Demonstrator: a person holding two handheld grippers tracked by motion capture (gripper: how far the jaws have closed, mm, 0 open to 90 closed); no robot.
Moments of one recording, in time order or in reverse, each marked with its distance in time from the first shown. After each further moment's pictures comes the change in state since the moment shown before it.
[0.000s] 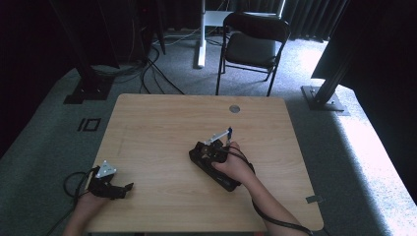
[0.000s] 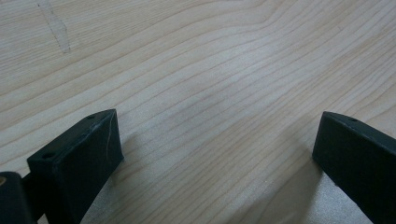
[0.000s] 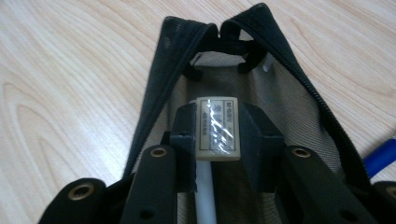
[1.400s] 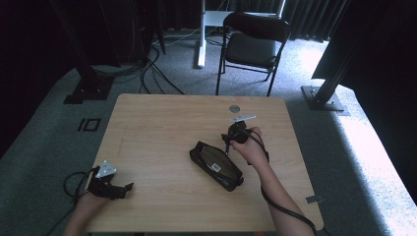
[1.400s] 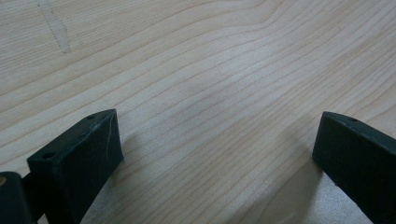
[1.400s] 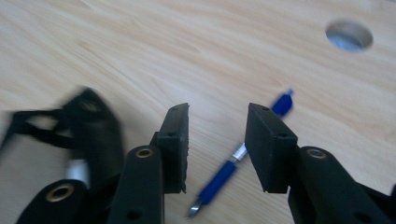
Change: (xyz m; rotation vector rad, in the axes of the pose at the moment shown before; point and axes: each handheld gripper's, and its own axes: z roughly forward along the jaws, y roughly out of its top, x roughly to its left) left arm 0.000 0.000 0.000 0.000 0.000 0.000; right arm -0.084 0.001 -0.019 -0.161 -0.191 0.207
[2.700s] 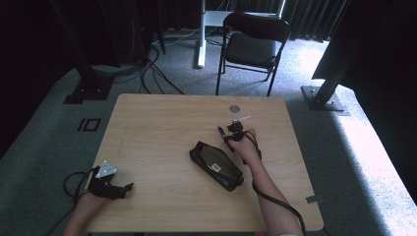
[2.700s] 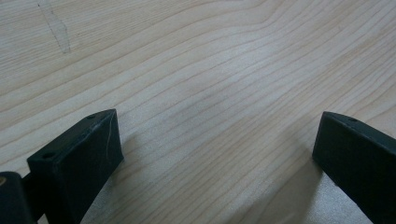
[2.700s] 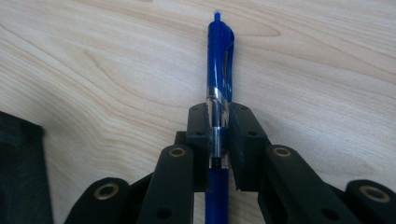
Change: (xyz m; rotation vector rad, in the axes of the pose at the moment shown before) left arm 0.000 0.000 0.000 0.000 0.000 0.000; right arm -0.019 -0.009 0.054 0.130 0.009 0.131
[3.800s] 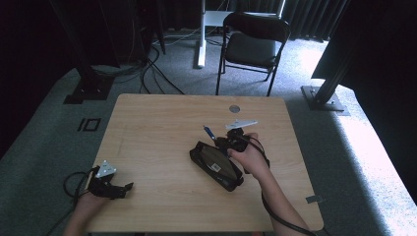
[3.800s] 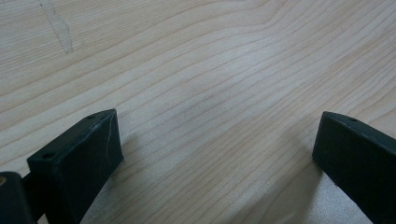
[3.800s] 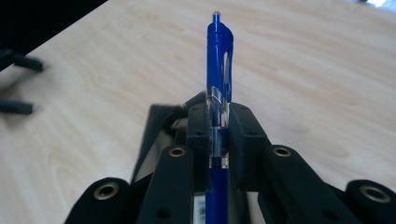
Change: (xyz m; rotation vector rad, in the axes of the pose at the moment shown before) left arm 0.001 0.000 0.000 0.002 0.004 -0.003; right arm 0.064 -0.016 -0.107 -0.207 0.230 -0.188
